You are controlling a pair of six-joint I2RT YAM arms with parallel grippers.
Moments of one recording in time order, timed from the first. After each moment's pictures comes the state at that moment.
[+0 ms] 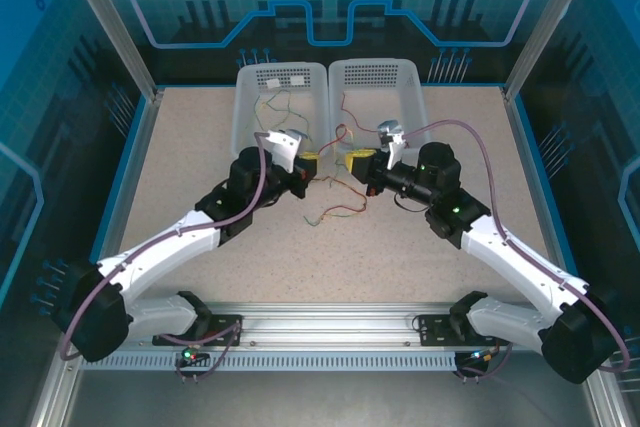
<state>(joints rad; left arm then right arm) -0.61 1.20 0.82 0.12 0.06 -0.22 0.55 1.09 0.81 0.13 -0.40 0.35</state>
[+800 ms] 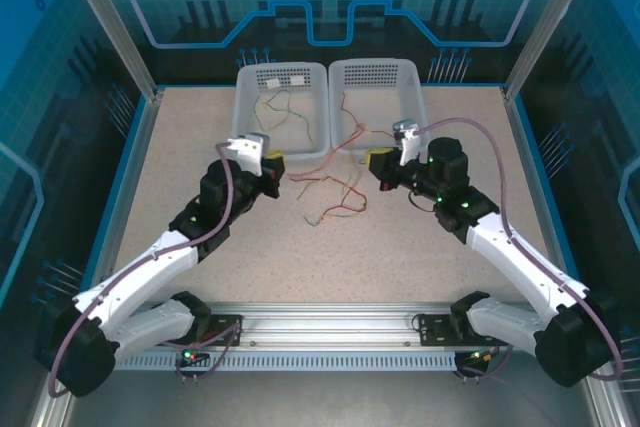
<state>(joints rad) -0.50 0.99 0.68 0.11 -0.08 -0.27 0.41 1.07 0.81 -0.02 -0.35 0.30</state>
